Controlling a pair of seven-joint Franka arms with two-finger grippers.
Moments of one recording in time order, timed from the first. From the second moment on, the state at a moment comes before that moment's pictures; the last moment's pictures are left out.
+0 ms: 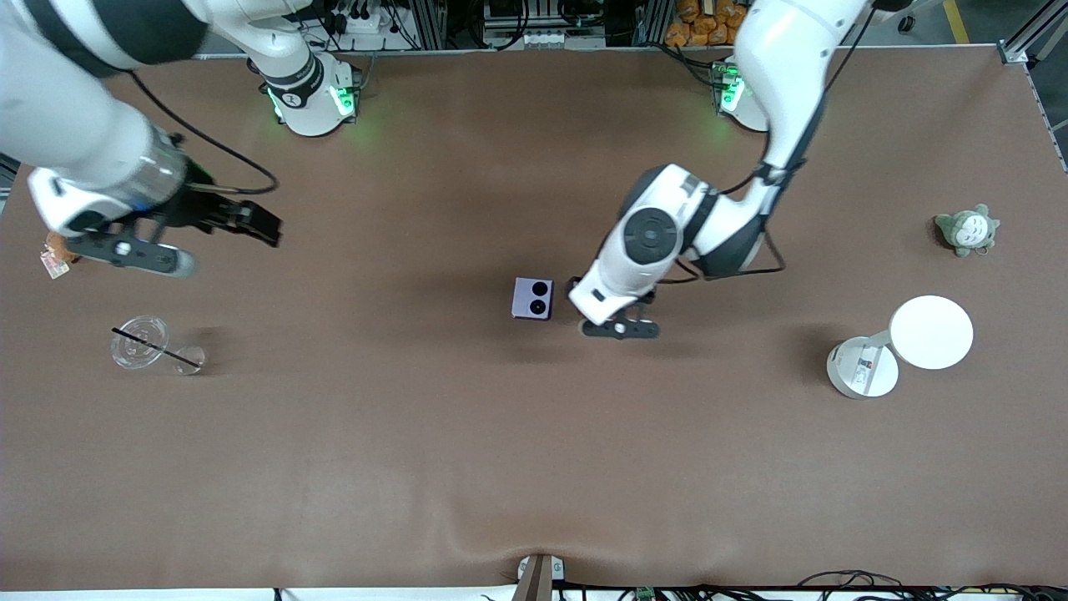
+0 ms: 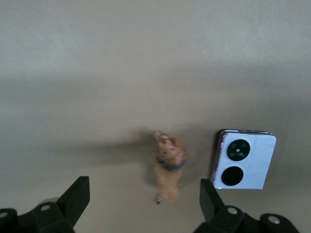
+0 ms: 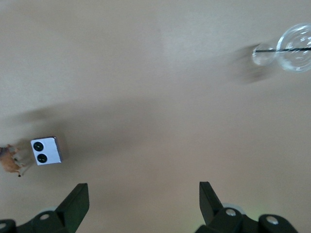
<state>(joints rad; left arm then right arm) -0.49 0.58 -0.19 -1.70 -0.02 2.22 -0.62 0.25 0.12 0.03 -1.51 0.05 1.53 0.52</state>
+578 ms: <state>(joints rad) -0.51 0.67 -0.19 -1.70 0.02 2.36 -0.65 0.29 0.17 0.03 -1.51 0.05 1.60 0.58</state>
